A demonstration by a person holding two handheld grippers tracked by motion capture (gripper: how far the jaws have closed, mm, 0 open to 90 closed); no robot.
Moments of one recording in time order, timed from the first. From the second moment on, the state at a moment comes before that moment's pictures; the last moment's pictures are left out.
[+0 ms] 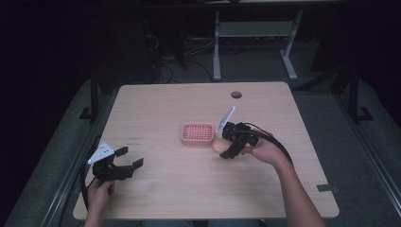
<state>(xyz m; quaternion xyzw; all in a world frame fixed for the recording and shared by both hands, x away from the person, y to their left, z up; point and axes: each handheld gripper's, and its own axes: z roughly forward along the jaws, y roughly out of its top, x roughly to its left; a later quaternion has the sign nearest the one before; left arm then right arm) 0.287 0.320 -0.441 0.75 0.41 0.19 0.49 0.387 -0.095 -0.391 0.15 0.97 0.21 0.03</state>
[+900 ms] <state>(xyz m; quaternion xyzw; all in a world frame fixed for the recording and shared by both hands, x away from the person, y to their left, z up) 0.288 0.321 -0.441 0.74 0.41 0.19 0.49 0.413 -0.060 -0.374 0.13 0.97 0.21 0.03</state>
